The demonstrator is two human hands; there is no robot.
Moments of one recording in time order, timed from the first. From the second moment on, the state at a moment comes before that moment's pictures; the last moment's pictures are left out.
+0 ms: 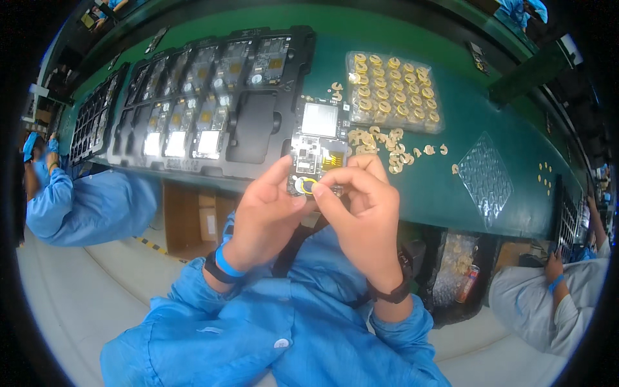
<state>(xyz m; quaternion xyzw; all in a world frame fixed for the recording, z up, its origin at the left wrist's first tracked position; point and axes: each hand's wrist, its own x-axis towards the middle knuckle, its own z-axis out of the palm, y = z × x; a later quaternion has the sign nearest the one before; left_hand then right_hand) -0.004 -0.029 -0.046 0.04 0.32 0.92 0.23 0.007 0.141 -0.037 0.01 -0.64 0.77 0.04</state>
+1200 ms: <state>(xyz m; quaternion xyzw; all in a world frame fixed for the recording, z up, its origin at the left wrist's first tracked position) 0.002 -0.029 -0.047 0.08 0.35 0.92 0.18 0.007 0.125 -0.034 0.07 -0.77 0.62 0.14</state>
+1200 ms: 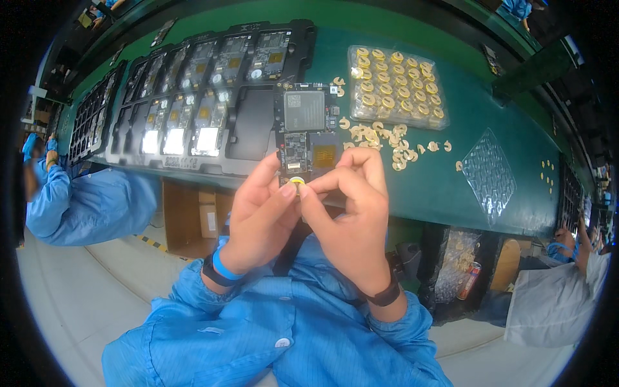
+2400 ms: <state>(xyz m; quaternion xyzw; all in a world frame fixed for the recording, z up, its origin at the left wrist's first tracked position) 0.013 -0.034 -0.043 0.04 0.36 0.92 0.18 0.016 0.122 -0.035 0.12 -0.80 0.56 0.20</state>
